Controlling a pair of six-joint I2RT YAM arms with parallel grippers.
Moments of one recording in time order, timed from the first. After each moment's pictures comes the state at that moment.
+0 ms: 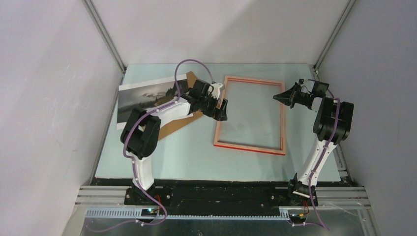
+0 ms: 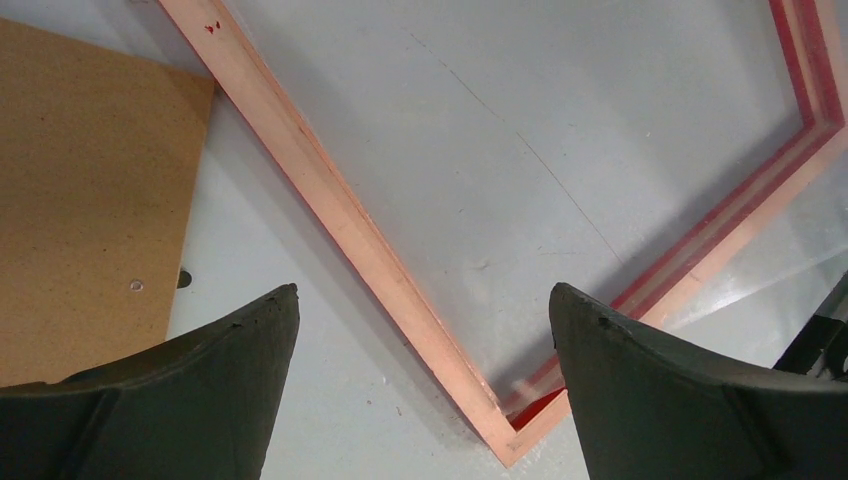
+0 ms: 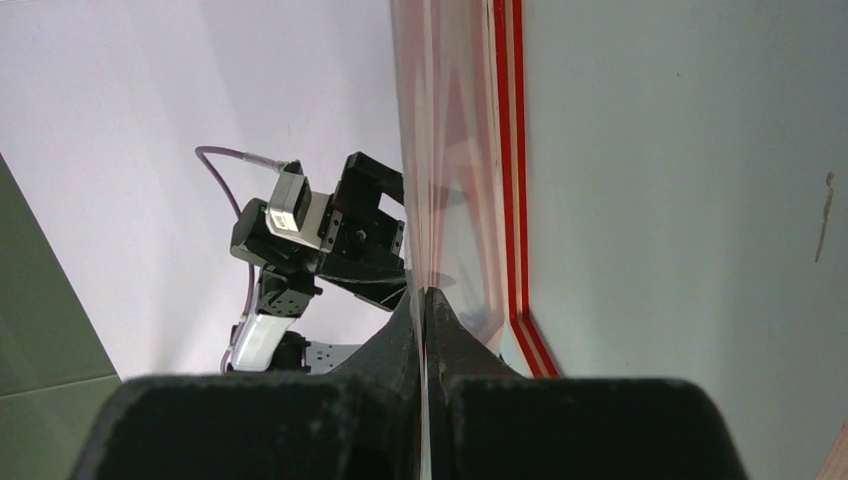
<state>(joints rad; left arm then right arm) -0.56 1.92 1.35 -0.27 0.39 -0.10 -0.32 2.13 1.30 0.12 -1.34 0.89</state>
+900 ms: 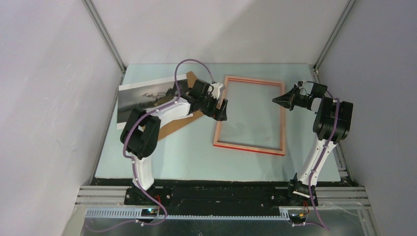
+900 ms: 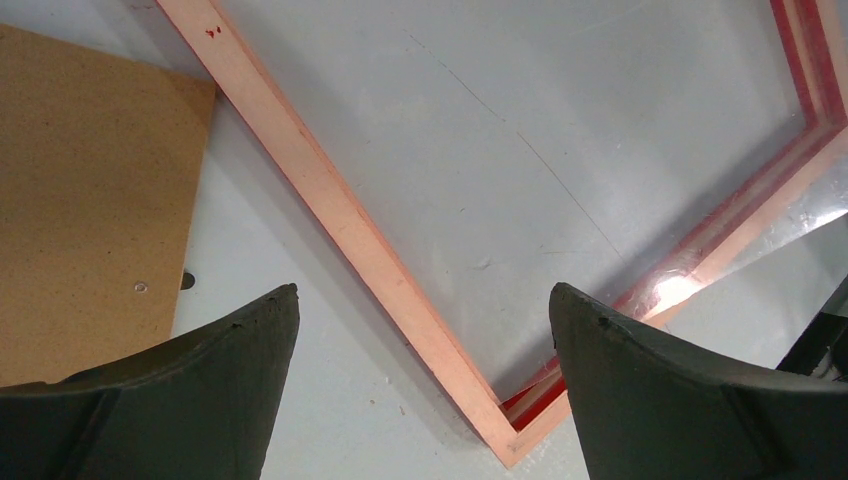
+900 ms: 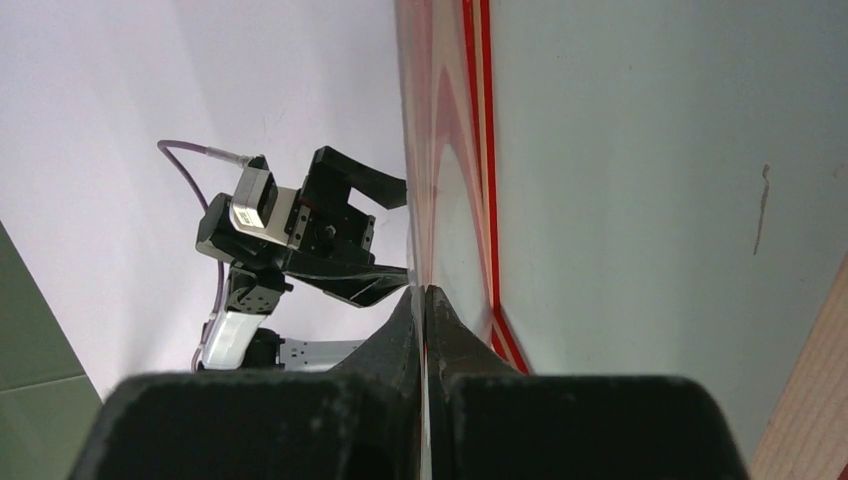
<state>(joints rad) -0.56 1.91 1.35 -0.27 0.39 -0.09 -0.32 2.15 1.30 0.05 -1.33 0.77</state>
